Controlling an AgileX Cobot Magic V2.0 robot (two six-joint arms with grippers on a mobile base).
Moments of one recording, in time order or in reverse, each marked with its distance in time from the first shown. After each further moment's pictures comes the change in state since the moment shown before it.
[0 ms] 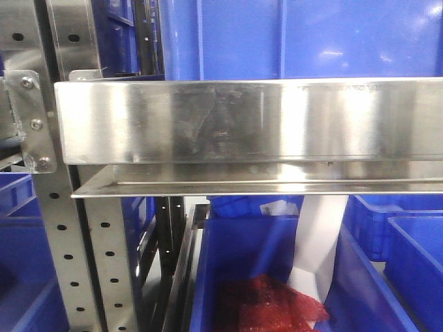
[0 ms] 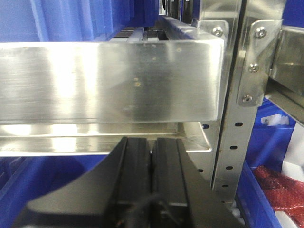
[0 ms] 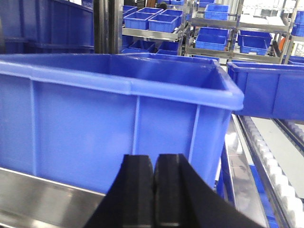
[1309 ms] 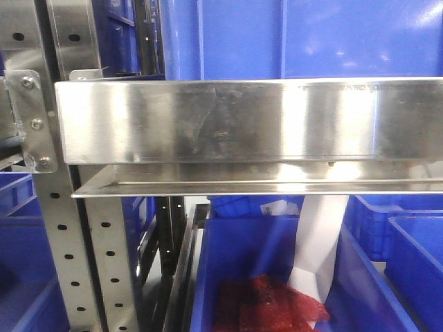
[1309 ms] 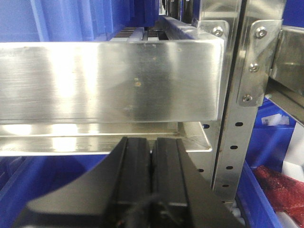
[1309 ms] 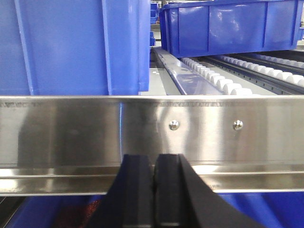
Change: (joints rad) left arm 0.000 0.000 0.000 0.000 0.000 0.000; right arm -0.248 -0.207 0.554 0.000 -0.310 0.063
